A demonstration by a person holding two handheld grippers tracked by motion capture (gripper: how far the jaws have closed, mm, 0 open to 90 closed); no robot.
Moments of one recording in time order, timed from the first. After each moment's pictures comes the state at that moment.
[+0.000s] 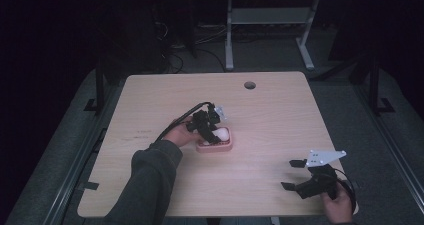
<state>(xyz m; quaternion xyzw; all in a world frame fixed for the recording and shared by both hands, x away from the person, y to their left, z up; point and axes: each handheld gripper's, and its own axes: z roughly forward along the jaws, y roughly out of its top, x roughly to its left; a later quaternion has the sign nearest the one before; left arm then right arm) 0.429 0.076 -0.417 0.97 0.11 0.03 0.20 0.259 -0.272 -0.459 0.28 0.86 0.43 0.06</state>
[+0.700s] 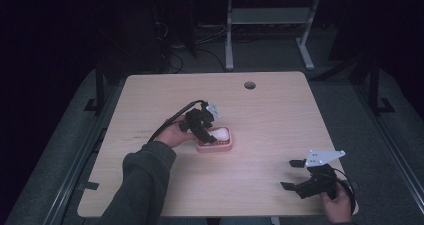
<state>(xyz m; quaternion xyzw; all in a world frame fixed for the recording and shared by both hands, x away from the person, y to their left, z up) 0.418 0.095 -0.398 0.97 0.12 0.04 0.23 0.260 -0.271 -0.459 0.29 0.86 0.43 0.06</state>
